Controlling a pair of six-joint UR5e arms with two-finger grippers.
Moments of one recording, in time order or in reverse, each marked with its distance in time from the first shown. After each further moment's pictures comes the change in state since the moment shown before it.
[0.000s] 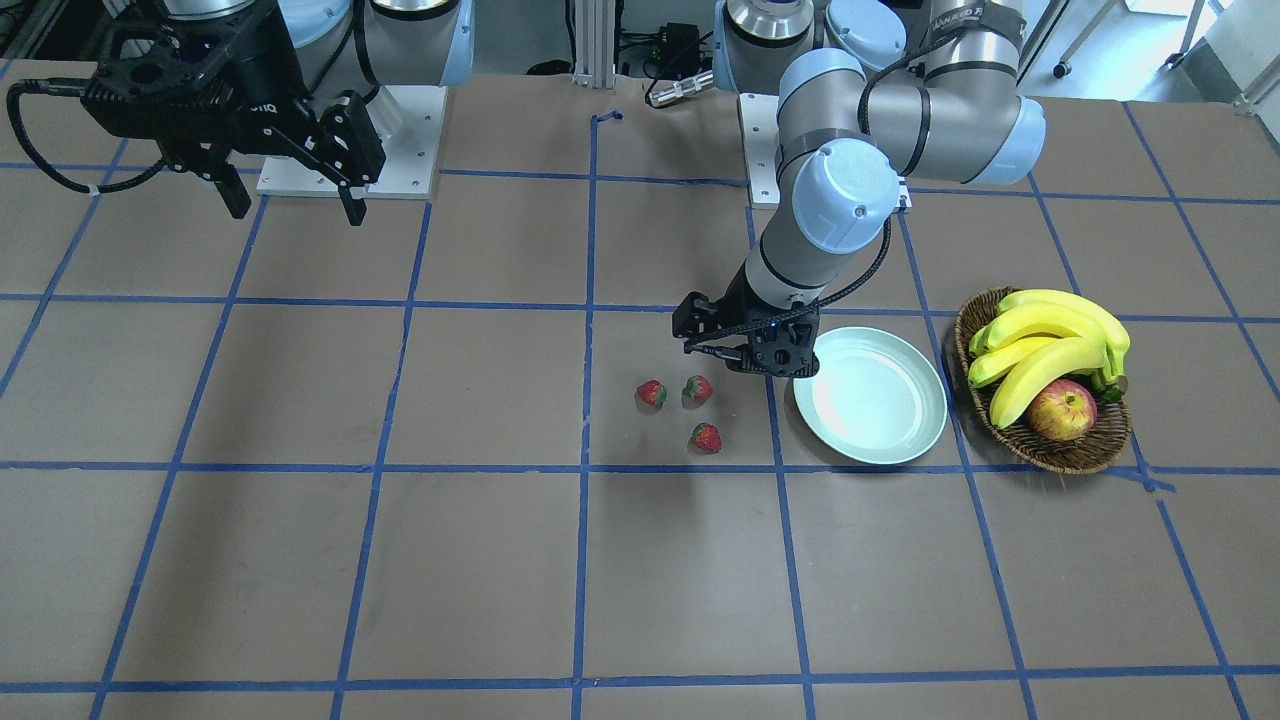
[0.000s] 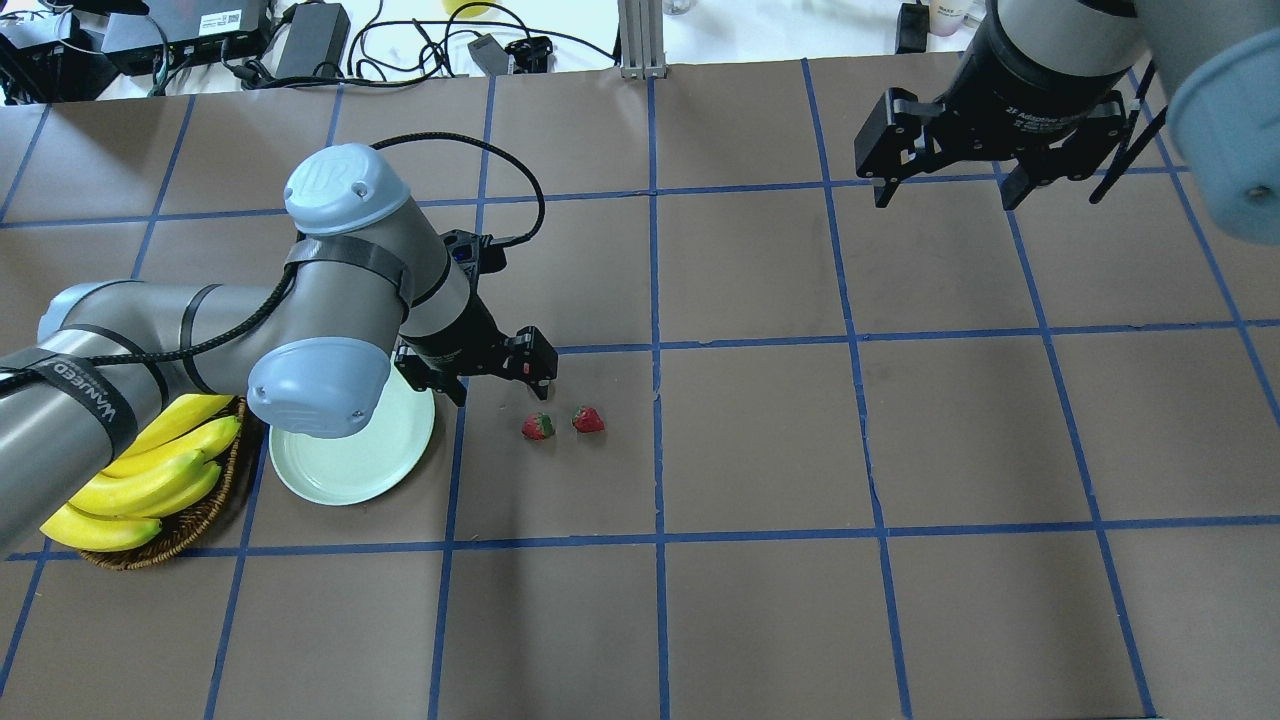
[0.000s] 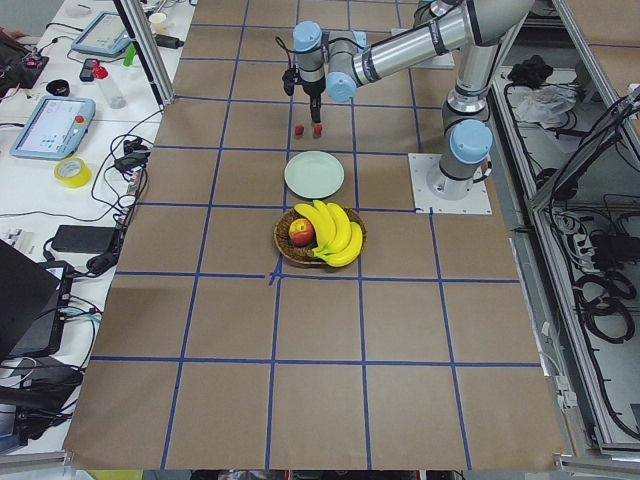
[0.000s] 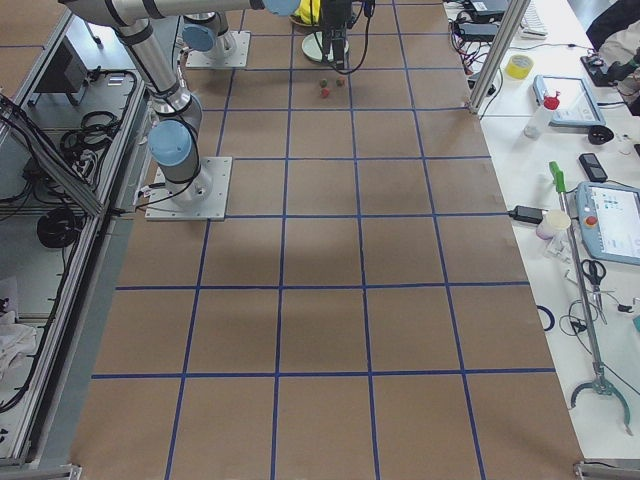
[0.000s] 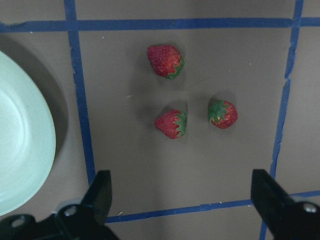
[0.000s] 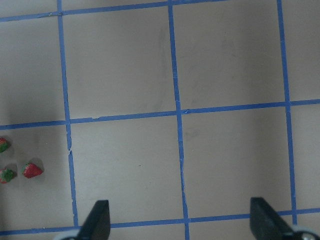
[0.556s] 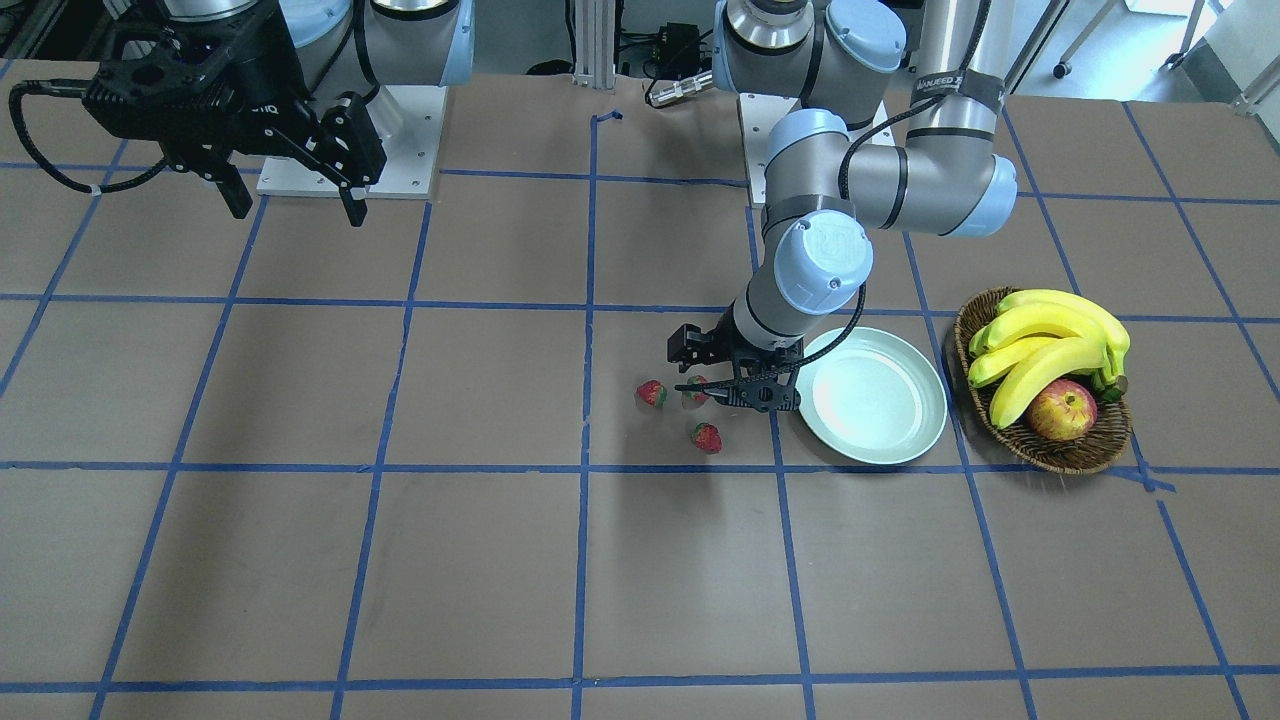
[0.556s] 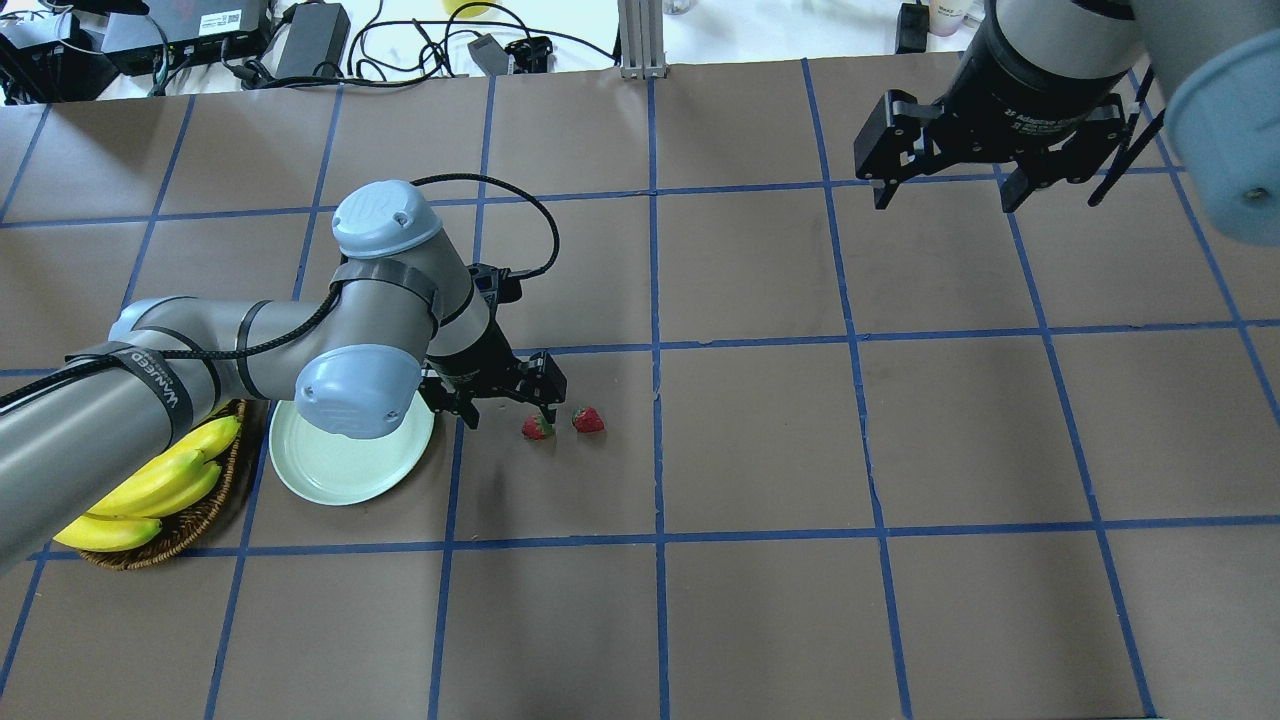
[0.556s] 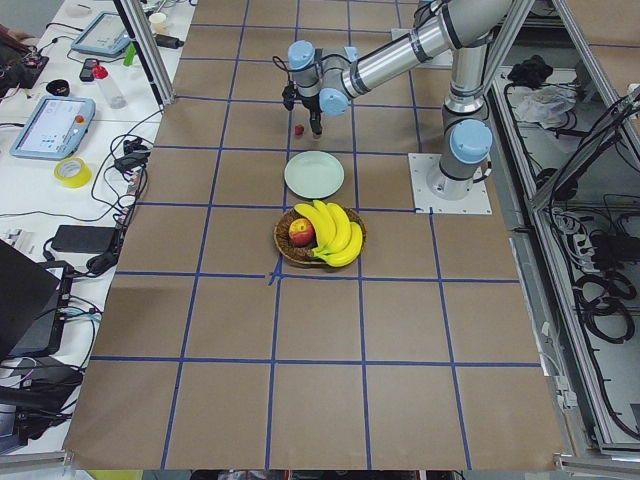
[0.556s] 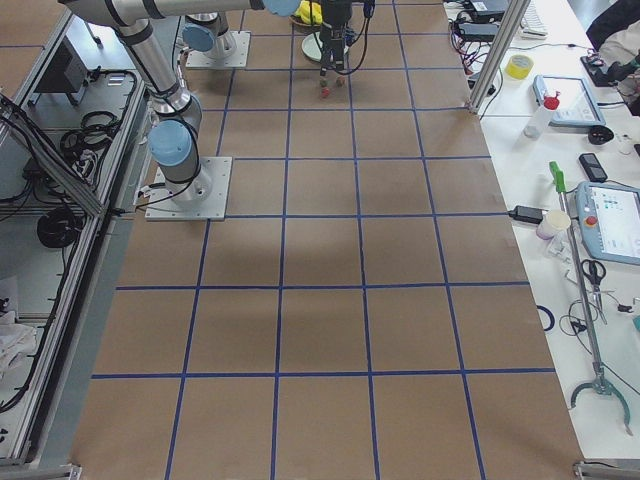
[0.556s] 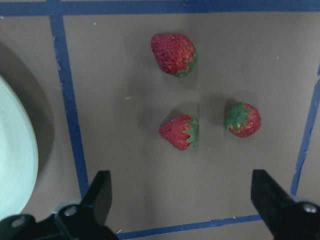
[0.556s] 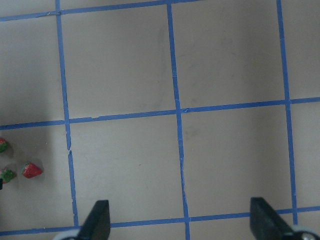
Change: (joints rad) left arm -0.001 -0.105 -0.017 0.038 0.004 0.017; right arm 0.001 0.000 0.003 0.002 -0.001 0.006
